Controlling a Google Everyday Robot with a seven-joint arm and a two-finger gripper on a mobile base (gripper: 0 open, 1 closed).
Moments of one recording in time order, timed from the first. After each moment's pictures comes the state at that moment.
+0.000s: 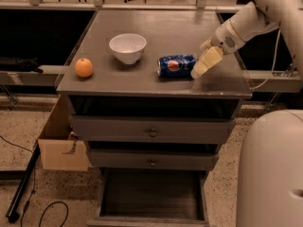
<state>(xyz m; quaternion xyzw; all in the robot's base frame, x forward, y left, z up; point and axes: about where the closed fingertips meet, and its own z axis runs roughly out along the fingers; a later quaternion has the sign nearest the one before) 0.699 -0.155 0.848 -0.53 0.78 0.22 0.26</state>
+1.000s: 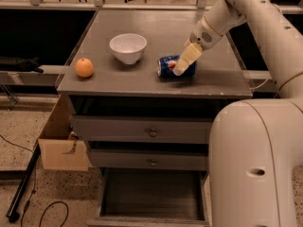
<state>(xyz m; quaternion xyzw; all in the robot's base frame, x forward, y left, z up) 0.720 -0.106 0.841 -0.55 0.78 0.20 0.22</state>
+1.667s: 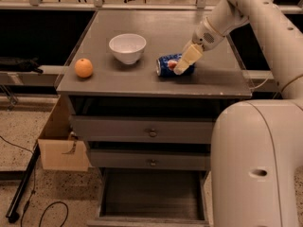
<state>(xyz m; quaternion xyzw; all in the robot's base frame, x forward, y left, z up) 0.721 -0.109 0.839 -0.55 0.78 0.20 0.22</state>
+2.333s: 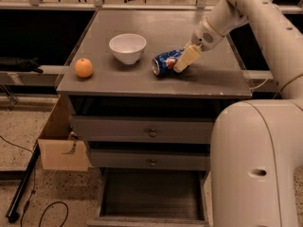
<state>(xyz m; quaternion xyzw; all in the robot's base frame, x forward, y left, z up) 0.721 -0.109 0.839 -0.55 0.78 0.20 0.22</state>
